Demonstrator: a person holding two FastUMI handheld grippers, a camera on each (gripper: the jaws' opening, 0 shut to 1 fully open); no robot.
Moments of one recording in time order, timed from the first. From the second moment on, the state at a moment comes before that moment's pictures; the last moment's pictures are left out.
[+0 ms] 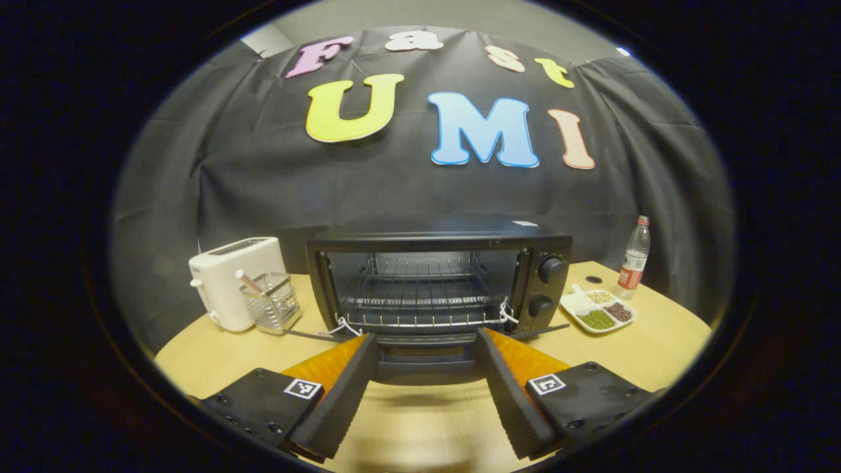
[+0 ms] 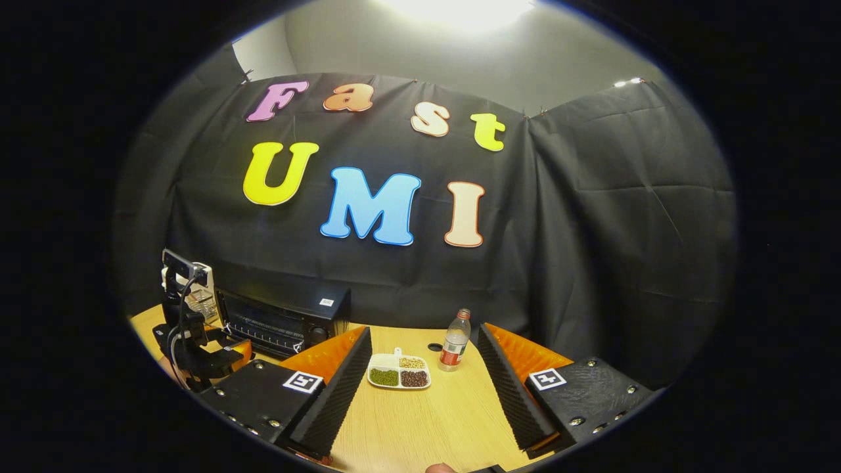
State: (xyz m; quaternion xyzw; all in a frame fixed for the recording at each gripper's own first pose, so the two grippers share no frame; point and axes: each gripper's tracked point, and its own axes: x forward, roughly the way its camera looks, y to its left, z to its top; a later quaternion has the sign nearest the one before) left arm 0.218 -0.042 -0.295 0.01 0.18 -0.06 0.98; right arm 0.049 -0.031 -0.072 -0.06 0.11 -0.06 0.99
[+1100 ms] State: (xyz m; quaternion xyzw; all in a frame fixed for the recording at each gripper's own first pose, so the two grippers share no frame) left arm 0.113 -0.049 -0.211 0.01 0.14 -0.06 0.99; right arm 0.019 0.035 -0.177 0.03 0.25 0.11 0.96
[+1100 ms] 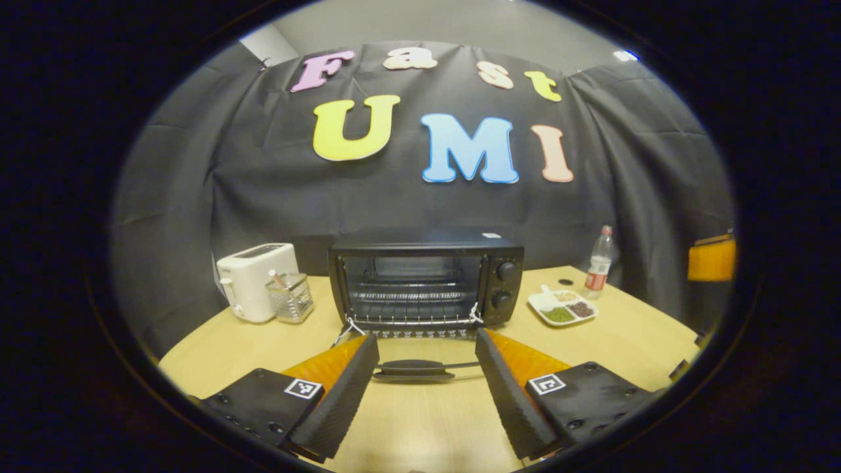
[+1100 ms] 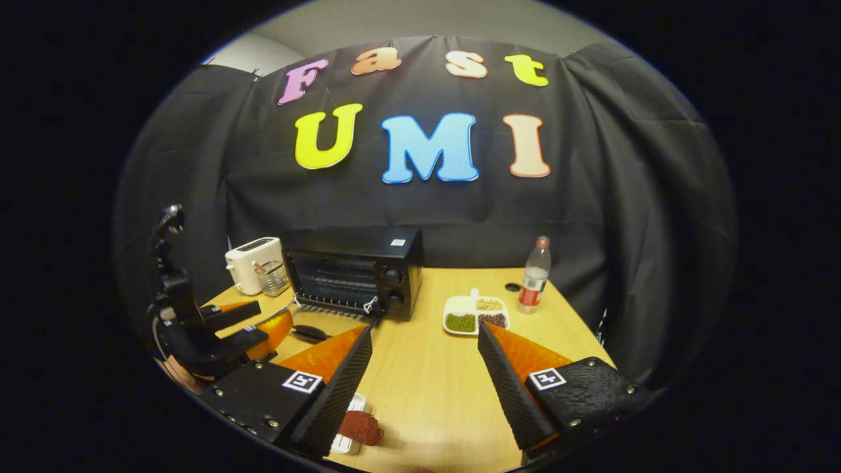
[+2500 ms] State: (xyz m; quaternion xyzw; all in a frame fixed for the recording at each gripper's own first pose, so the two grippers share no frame) left arm -0.002 0.001 -0.119 0.02 0.09 0.05 0.99; right arm -0.081 0.106 -0.313 0.25 0.53 0.24 0.78
